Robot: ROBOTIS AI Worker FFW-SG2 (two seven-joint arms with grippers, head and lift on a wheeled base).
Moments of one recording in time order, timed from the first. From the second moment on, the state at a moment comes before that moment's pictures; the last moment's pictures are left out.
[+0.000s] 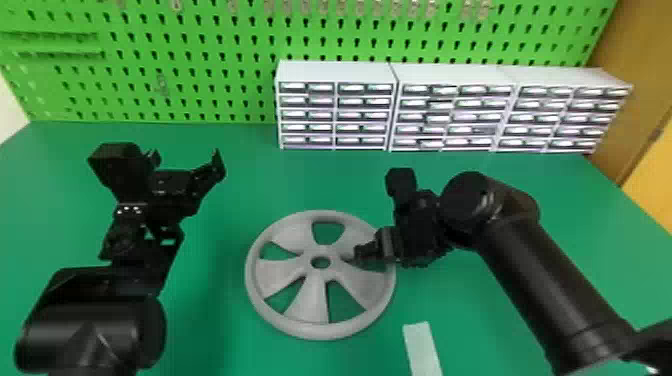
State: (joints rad) left arm -0.12 0.08 0.02 -1.61 0.15 0.04 -0.06; right arm -0.68 -0.09 0.35 -1.07 -0.83 1.21 -0.46
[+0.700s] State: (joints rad) left arm -0.12 0.08 0.02 -1.61 0.15 0.04 -0.06; right arm -0.68 -0.09 0.36 -1.06 -0.81 1.21 -0.45
